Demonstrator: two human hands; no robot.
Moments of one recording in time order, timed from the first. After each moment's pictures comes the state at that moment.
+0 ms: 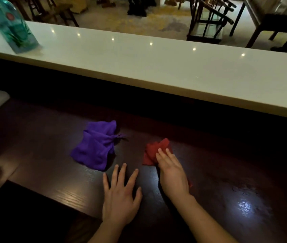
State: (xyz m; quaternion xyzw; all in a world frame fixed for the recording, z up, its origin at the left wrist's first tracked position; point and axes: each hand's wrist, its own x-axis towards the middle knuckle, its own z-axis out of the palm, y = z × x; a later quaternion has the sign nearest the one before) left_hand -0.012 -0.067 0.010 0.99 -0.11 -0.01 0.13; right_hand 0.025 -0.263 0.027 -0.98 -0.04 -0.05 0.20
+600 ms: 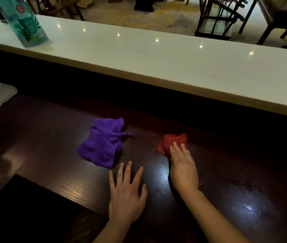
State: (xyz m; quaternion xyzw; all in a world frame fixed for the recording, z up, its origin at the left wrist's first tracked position) left_hand -0.009 -0.065 0.001 0.99 -0.09 0.02 0.14; right_hand 0.044 -0.266 0.024 -0.98 0.04 -0.07 0.18
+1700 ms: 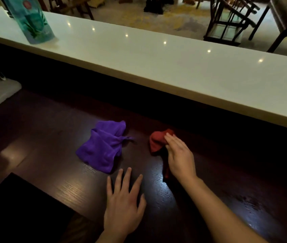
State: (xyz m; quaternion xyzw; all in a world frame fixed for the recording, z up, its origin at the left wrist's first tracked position) left_hand -0.010 -0.068 0.019 0.99 -0.08 -0.03 0.12; right_hand 0.104 -0.267 0.046 -0.94 -0.04 -0.12 0.31
